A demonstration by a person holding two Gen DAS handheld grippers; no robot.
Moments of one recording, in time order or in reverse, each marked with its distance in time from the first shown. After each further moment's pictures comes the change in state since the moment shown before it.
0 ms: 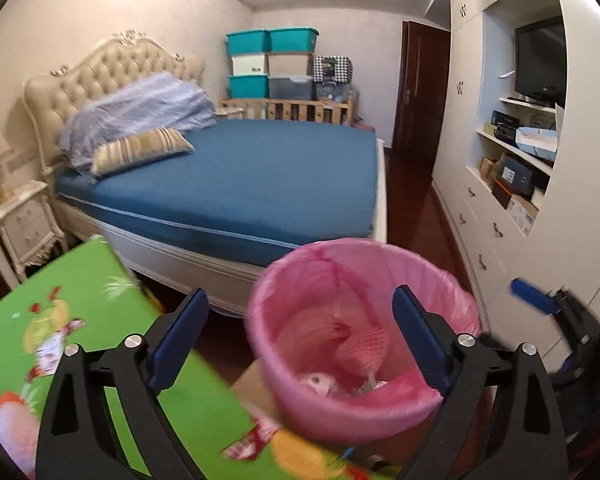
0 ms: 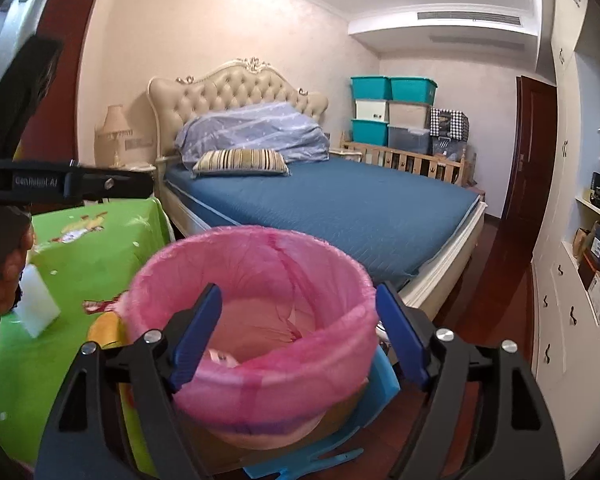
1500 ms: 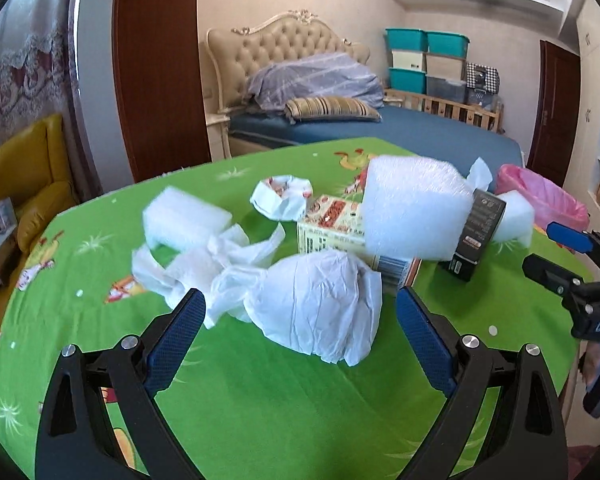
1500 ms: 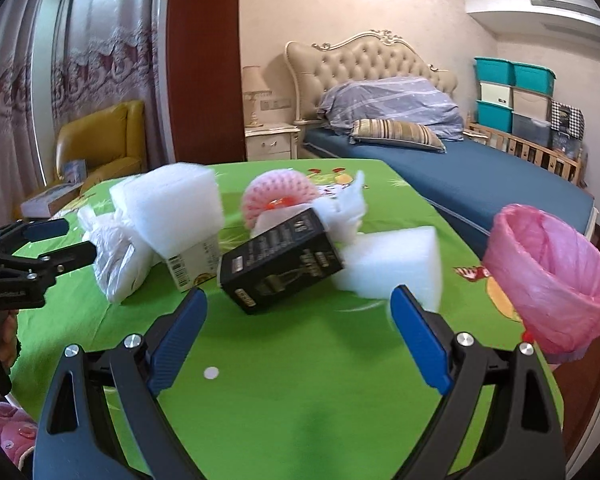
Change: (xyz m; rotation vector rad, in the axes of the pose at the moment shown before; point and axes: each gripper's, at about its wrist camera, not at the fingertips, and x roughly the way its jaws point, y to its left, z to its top) left arm -0.287 0.200 -0.232 -0.248 0.050 0.477; right arm -0.072 0.312 -0.031 -0.127 0.135 0.407
